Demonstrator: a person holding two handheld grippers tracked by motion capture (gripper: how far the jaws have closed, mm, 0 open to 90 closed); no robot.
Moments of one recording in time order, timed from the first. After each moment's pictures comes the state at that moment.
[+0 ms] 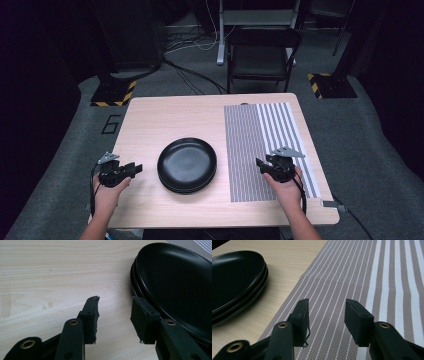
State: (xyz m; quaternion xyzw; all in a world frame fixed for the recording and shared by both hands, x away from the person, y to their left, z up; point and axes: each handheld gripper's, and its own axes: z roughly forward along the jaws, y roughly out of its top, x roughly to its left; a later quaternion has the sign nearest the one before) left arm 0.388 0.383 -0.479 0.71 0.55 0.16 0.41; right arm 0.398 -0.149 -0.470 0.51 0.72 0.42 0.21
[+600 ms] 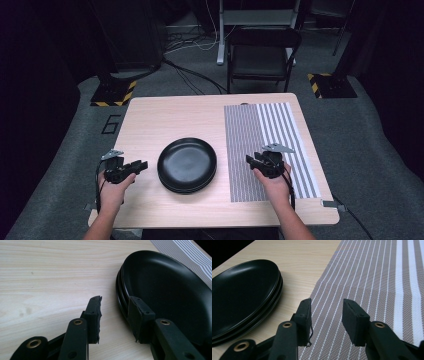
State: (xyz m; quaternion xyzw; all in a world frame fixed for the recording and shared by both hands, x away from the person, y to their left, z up) left arm 0.397 0.366 -0.473 0.69 0.56 0.13 0.44; right arm 0.411 -0.122 -0.469 0.52 0.71 0.45 0.17
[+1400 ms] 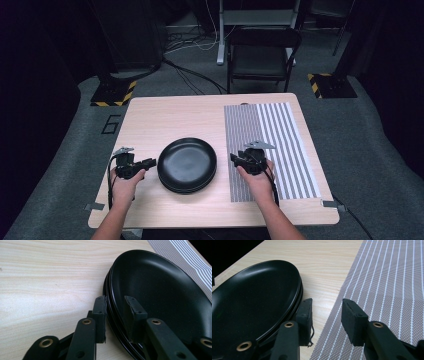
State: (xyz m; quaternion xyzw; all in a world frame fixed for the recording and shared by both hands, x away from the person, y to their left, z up) left arm 0.413 0.341 -0.481 0.68 0.57 0.10 0.44; right arm 0.424 -0.075 -0.473 0.50 0.72 0.45 0.15
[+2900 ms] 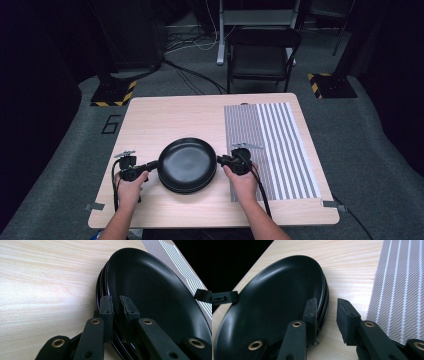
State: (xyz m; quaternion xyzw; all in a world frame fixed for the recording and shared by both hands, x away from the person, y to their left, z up) left arm 0.411 0.337 -0.497 0.64 0.60 0.06 0.47; right arm 0.434 -0.036 -0.493 0.55 0.69 0.47 0.07
